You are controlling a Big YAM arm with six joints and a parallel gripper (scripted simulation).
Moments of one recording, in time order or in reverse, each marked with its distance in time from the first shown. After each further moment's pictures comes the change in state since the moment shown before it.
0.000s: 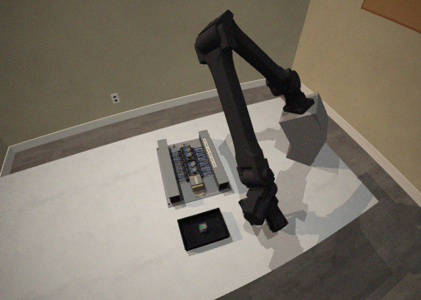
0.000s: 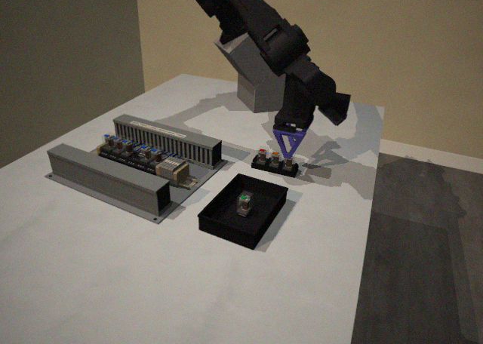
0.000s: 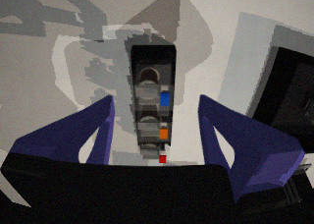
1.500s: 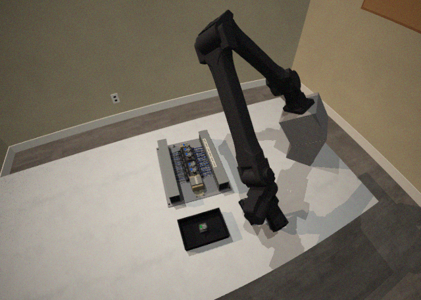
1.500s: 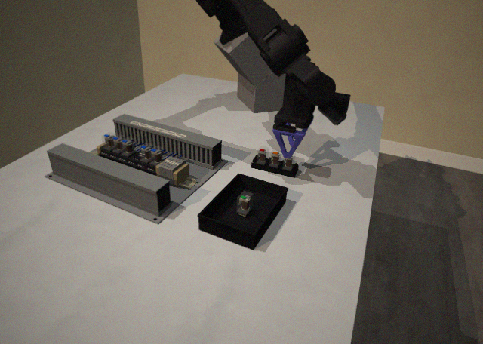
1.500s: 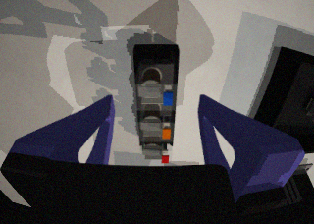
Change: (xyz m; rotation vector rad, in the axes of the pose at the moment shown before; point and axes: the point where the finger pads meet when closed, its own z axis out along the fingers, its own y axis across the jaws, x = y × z) arm 0.001 0.002 0.001 0.001 0.000 0.001
